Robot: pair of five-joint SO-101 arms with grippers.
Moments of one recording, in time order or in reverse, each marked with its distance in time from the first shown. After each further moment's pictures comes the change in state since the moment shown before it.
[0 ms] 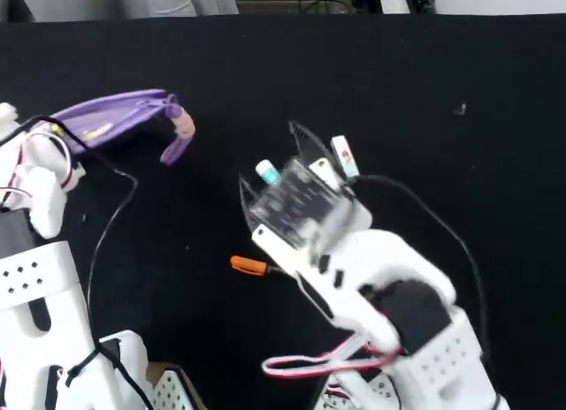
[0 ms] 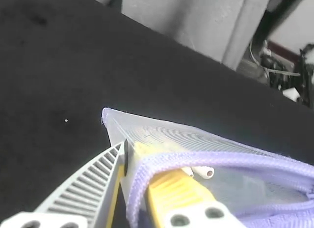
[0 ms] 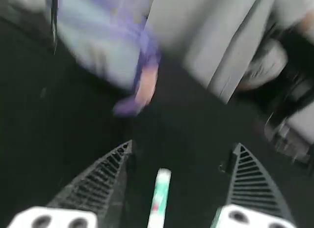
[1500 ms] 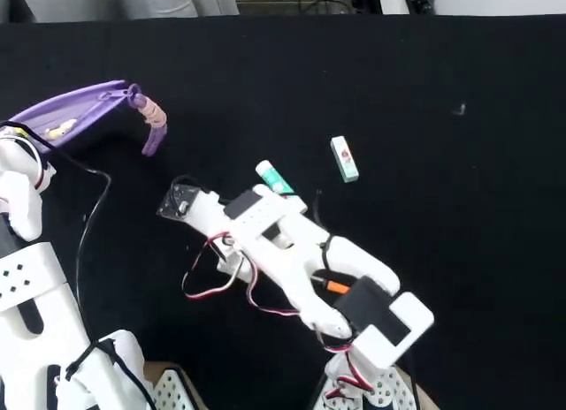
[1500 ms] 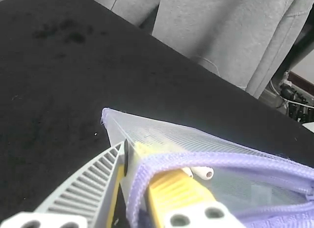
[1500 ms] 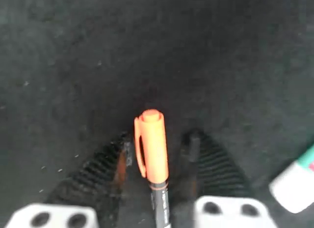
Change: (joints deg) left arm -7.2 0.0 0.0 -3.1 0.0; right arm -6.3 69.8 -5.2 -1.3 3.4
